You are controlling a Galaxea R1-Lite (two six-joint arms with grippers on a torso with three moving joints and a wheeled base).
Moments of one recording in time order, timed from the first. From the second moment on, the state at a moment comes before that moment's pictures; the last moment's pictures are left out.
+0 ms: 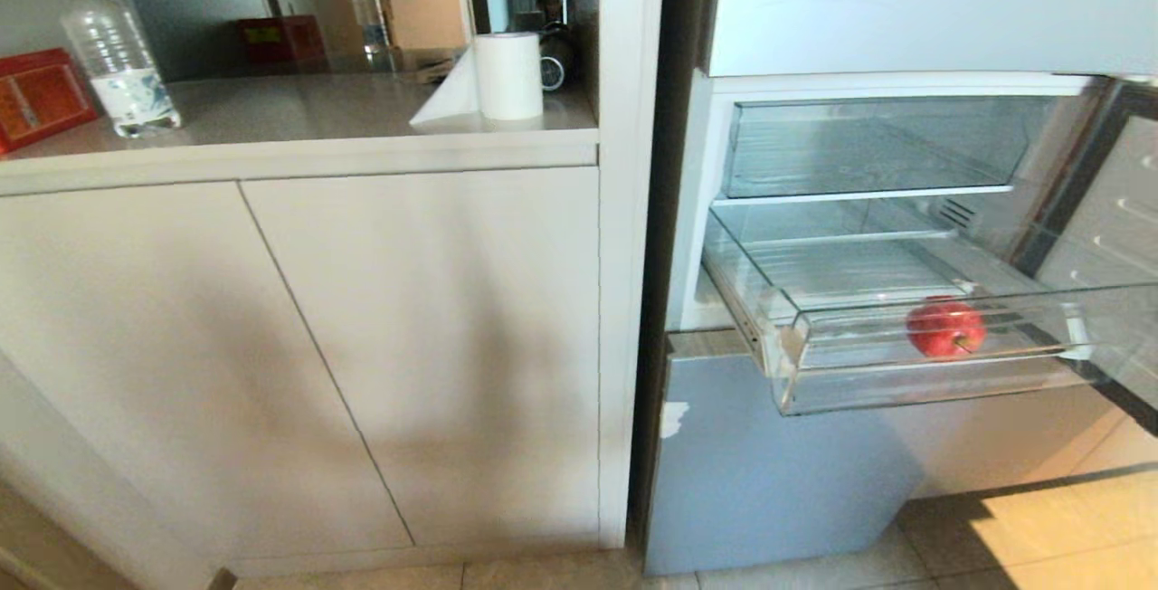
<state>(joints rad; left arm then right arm) 0.00 0.00 0.00 -0.01 0.00 0.00 0.00 0.00 0.00 0.00 -0.03 0.05</state>
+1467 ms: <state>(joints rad) 0.00 0.00 0.00 -0.01 0.00 0.00 0.00 0.01 -0.06 0.04 -0.04 0.01</state>
